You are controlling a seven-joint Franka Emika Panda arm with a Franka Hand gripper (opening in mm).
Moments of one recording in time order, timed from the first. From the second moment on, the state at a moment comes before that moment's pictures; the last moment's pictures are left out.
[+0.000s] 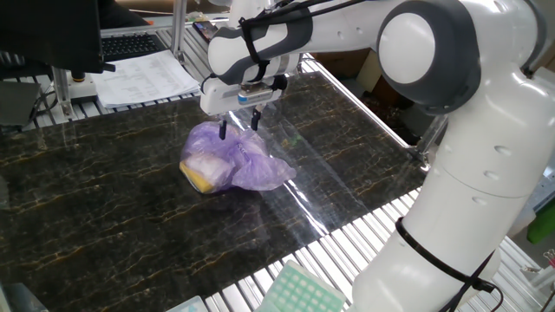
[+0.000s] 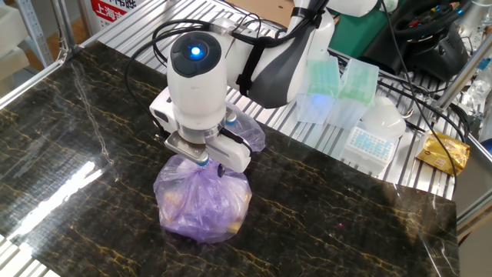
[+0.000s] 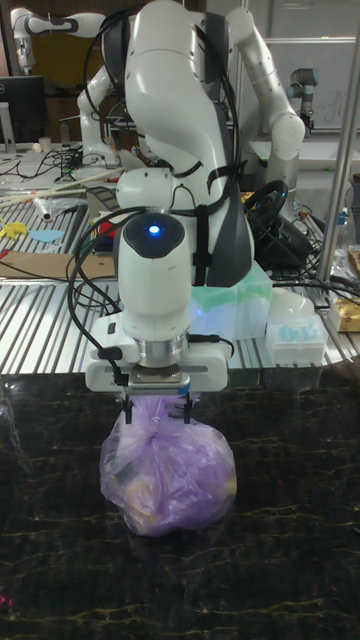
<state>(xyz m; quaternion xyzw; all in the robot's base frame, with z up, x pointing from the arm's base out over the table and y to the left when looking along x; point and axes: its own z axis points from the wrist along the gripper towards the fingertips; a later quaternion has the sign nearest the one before) 0.541 -0.020 0.187 0.02 -1.00 0.01 0.06</state>
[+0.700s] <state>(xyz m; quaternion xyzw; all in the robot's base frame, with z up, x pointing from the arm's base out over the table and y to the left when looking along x) 0.555 -0.028 0.147 0.03 -1.00 -0.01 0.06</state>
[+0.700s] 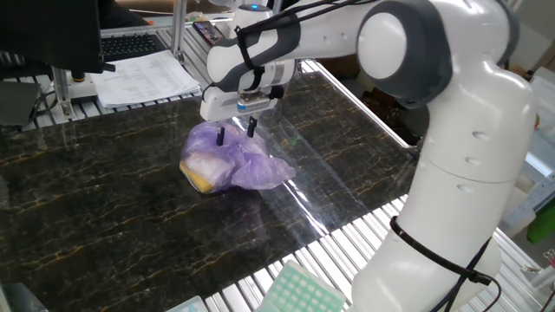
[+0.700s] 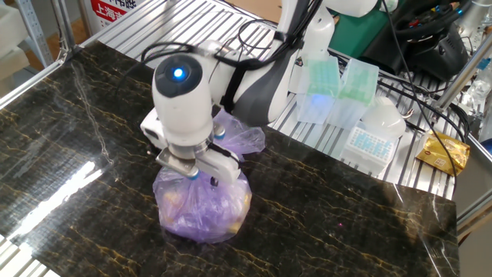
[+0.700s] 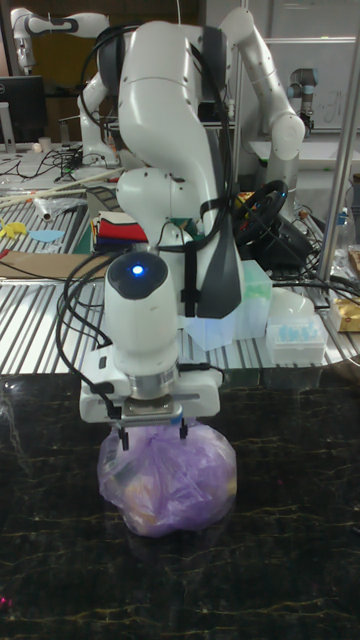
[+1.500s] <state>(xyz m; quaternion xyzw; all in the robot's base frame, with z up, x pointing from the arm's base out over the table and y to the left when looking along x) 0.546 -0.025 0.142 0.01 -1.00 -0.01 0.09</state>
